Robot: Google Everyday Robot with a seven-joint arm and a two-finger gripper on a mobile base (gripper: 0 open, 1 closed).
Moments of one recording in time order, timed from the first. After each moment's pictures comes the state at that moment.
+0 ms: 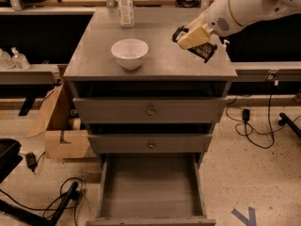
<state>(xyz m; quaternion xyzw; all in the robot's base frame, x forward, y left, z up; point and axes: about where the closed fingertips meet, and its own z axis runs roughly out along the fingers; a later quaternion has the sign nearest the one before) 0.671 -0.132 0.976 -0.48 0.76 0.06 0.43</state>
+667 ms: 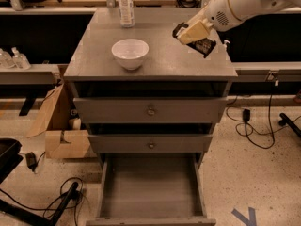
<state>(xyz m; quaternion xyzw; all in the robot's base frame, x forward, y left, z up) 0.693 -0.136 0.977 -0.47 0.77 0.07 0.43</state>
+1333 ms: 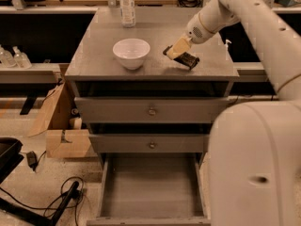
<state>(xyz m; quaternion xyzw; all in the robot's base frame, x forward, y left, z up) 0.780 -0.122 0.870 -0.45 0.83 0.12 0.31</state>
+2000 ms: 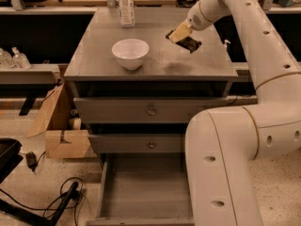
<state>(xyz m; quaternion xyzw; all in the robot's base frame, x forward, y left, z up) 0.845 -0.137 0.887 -0.42 0.83 0.08 0.36</state>
